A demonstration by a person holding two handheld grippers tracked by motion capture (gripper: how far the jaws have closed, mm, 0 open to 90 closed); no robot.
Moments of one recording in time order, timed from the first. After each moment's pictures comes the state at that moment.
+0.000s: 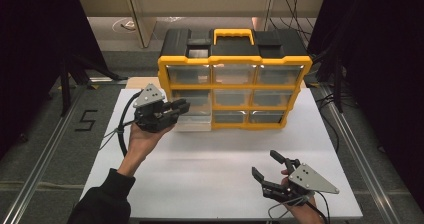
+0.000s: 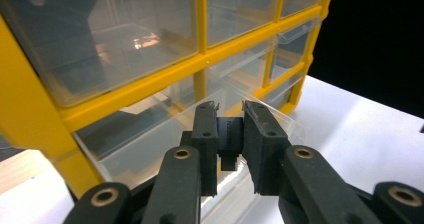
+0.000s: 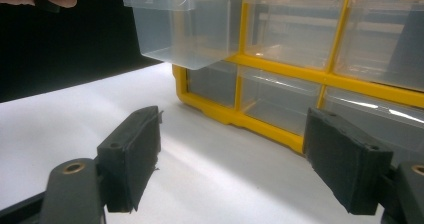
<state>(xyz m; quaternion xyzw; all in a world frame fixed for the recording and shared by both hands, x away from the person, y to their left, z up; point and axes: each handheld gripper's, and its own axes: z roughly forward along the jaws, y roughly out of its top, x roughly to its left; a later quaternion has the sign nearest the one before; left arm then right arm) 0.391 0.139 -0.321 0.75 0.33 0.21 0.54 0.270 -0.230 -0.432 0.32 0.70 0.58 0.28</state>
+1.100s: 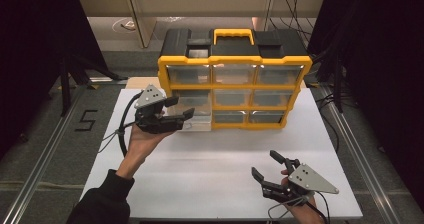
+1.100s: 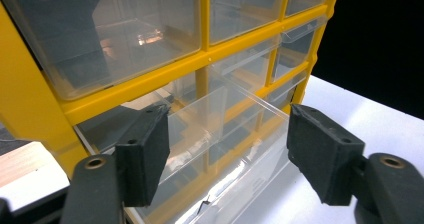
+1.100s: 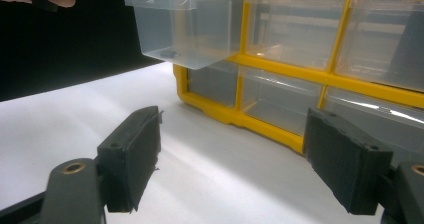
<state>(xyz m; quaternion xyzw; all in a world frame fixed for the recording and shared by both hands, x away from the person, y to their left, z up) 0.387 0.135 -0.321 0.75 0.34 0.21 0.53 0.270 -0.230 -0.432 0.31 0.70 0.58 0.28</state>
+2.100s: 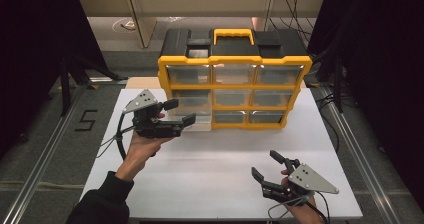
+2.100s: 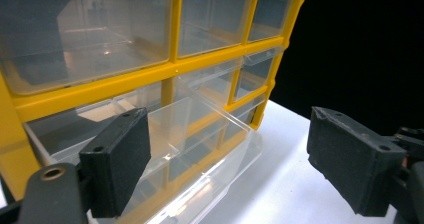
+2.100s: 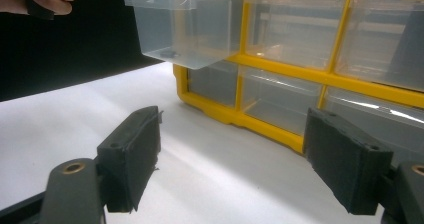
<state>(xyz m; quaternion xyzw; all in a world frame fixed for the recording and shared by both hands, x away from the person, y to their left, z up) 0.380 0.144 -0.332 0.71 0.32 0.15 0.61 0.270 -0.230 -0.432 0.31 0.70 0.58 0.28</state>
